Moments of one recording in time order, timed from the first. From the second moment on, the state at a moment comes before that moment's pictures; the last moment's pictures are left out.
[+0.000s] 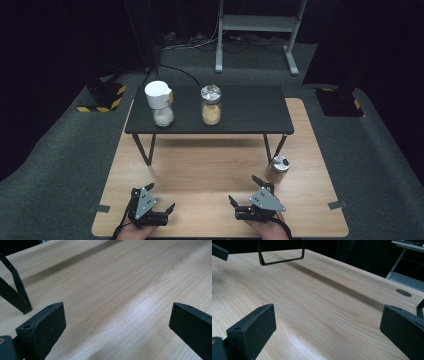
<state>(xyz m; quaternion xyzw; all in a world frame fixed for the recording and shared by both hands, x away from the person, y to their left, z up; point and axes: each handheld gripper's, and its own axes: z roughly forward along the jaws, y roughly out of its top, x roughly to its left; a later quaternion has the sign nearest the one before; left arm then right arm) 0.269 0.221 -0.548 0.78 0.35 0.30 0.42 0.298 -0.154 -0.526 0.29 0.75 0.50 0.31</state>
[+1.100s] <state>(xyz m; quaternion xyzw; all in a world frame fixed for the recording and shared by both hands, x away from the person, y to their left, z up) 0.269 0.220 -0.549 0.78 0.35 0.30 0.42 0.300 -0.206 -0.508 0.33 0.72 0.50 0.36</state>
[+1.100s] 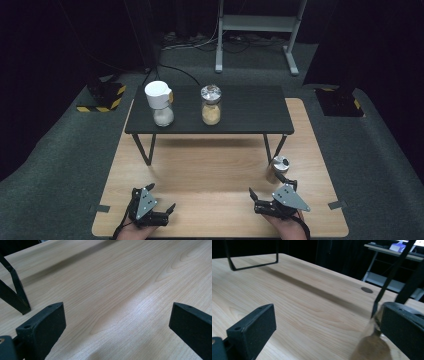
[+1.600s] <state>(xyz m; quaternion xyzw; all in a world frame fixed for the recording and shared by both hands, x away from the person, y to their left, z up) 0.269 0.221 -0.549 0.78 0.35 0.30 0.42 0.302 -0.223 -0.504 0.34 0.71 0.49 0.38</state>
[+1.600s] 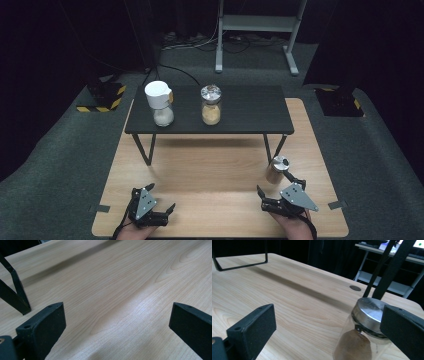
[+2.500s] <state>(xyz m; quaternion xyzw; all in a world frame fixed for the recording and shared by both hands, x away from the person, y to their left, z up) 0.268 0.222 -0.548 0.78 0.35 0.30 0.43 0.327 -0.241 -0.500 0.40 0.67 0.49 0.39</state>
